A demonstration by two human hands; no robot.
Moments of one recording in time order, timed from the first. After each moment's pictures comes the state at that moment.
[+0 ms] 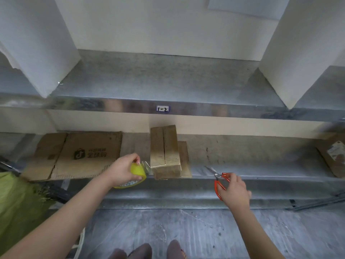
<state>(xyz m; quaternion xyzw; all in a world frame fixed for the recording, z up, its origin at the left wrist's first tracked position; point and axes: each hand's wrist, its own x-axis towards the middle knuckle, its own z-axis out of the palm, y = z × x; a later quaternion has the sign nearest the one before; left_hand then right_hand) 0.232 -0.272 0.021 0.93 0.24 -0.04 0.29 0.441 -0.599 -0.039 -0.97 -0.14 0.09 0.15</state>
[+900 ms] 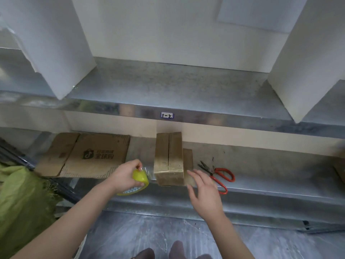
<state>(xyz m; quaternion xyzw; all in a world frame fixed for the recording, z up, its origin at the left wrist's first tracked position) 0.224 -0.288 0.025 0.90 0.30 -0.04 0.30 0.392 -0.531 -0.013 -0.86 -0.44 0.03 0.26</state>
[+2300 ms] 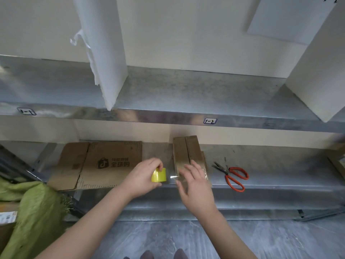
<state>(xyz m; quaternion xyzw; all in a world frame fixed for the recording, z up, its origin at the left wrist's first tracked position) 0.196 -0.247 0.045 0.96 0.12 0.06 0.24 0.301 -0.434 0.018 -0.85 -0.45 -0.08 0.26</state>
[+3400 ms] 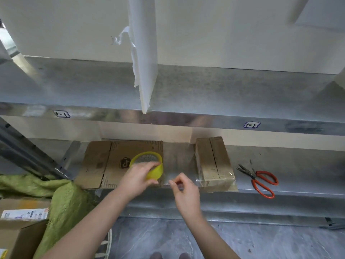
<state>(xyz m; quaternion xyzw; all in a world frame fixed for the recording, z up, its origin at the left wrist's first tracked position) 0.141 -0.171 0.013 0.95 0.19 0.05 0.23 0.234 -0.346 -0.005 -0.82 -0.28 0.18 0.47</state>
